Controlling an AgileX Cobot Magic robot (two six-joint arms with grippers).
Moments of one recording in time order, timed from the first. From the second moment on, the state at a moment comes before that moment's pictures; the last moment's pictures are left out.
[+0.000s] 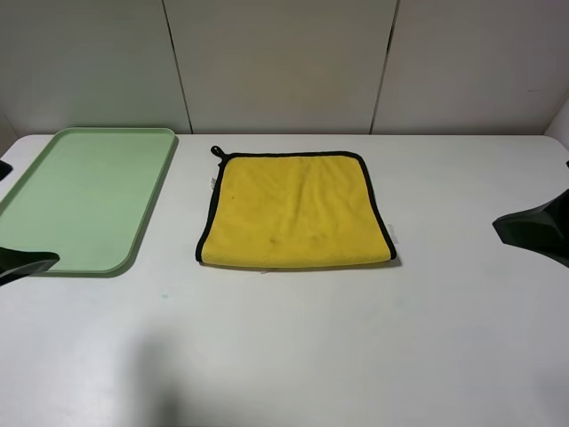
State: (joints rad) left arm -0.26 0.82 -0.53 -0.10 0.55 0.91; right arm 0.38 0.80 -0.68 0.03 0.82 -0.35
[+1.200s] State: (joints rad) left arm -0.47 1.37 -0.53 -0.09 -0.01 1.37; right arm 0.38 1.26 -0.68 0.01 0.50 -0.82
